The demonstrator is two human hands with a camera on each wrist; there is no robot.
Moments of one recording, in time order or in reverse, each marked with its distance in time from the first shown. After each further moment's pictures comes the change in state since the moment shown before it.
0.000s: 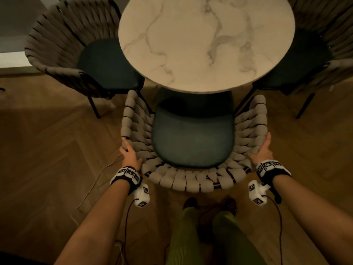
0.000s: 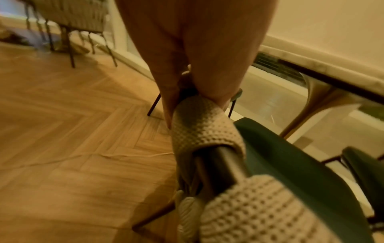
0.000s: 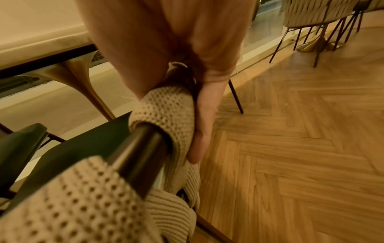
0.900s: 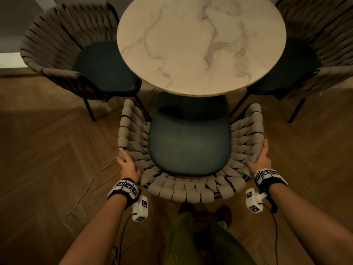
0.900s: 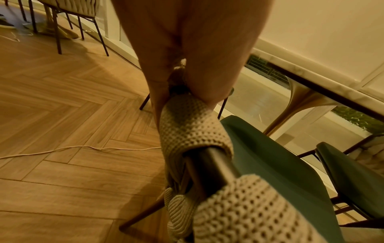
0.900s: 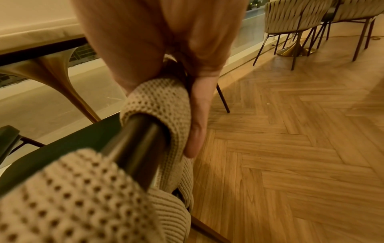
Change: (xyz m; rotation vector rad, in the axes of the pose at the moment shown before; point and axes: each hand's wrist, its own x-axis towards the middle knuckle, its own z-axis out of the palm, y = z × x) left_hand -0.026 -0.013 0.012 -0.001 0.017 -0.010; right_hand -0.011 0.018 -0.001 0.057 0.034 0.003
